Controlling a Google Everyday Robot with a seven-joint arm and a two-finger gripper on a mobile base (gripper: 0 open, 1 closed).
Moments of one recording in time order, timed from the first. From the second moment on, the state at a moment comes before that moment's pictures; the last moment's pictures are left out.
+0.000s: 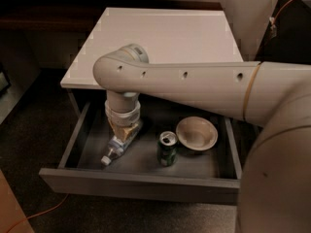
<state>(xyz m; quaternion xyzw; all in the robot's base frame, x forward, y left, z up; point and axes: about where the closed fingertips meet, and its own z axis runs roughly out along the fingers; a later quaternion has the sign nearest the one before) 0.544 0.087 0.702 -0.93 0.36 0.00 0.07</state>
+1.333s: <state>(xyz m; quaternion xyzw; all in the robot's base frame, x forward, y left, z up) 0.567 0.092 0.630 -0.96 0.29 0.00 0.01</state>
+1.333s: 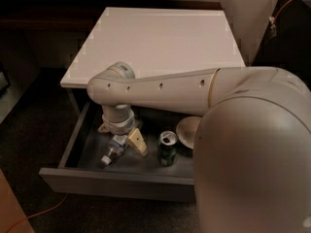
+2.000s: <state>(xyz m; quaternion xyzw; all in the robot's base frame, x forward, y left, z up) 0.570 0.096 0.618 -0.96 0.30 -0.01 0.02</state>
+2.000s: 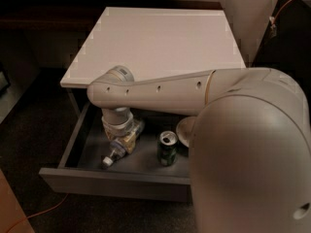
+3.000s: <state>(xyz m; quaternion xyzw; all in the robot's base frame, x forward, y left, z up) 0.547 0.095 0.727 -0.92 0.36 0.04 0.11</state>
